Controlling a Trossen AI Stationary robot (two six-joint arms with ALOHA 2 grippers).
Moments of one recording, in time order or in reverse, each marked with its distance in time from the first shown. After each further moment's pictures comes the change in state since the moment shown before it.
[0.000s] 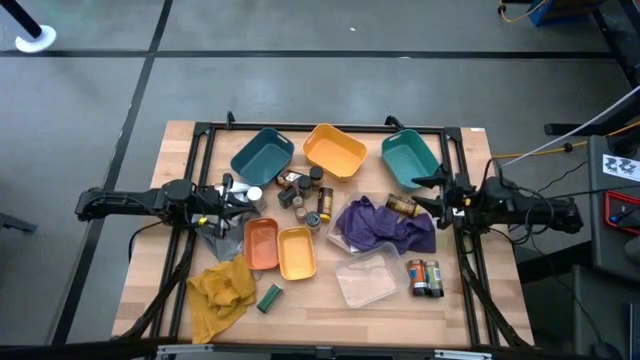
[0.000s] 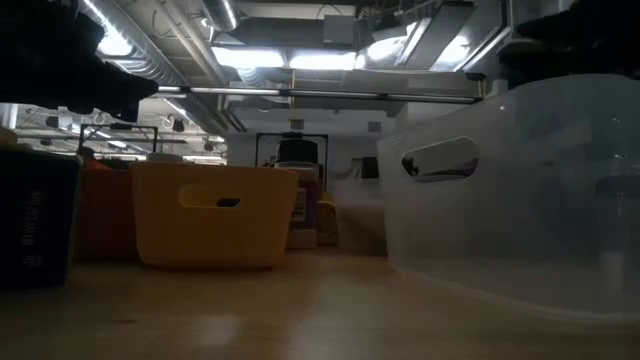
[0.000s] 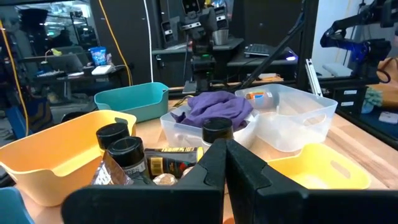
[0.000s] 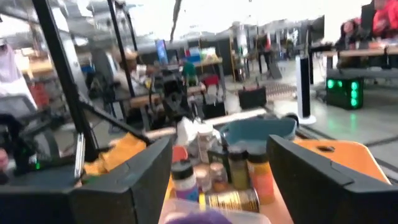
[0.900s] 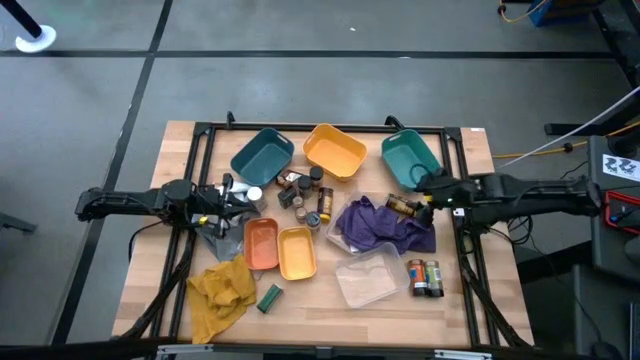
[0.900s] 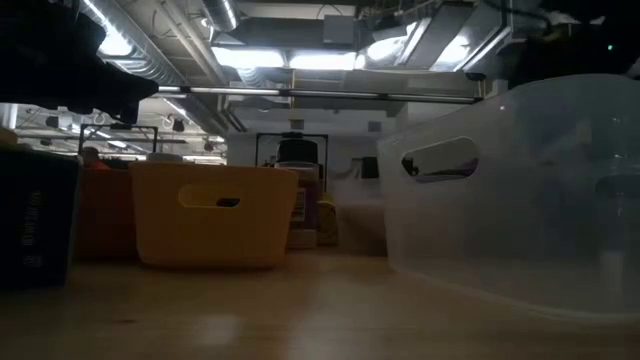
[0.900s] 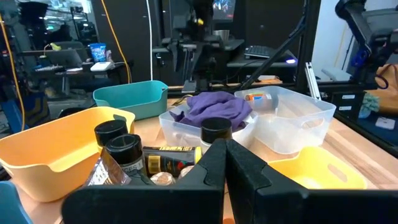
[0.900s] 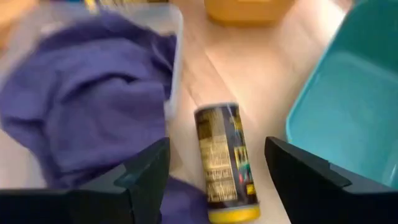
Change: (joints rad) left arm 0.000 0.000 0.000 0.000 -0.001 -0.034; right arm 0.000 0.625 0.369 -0.767 0.143 0.272
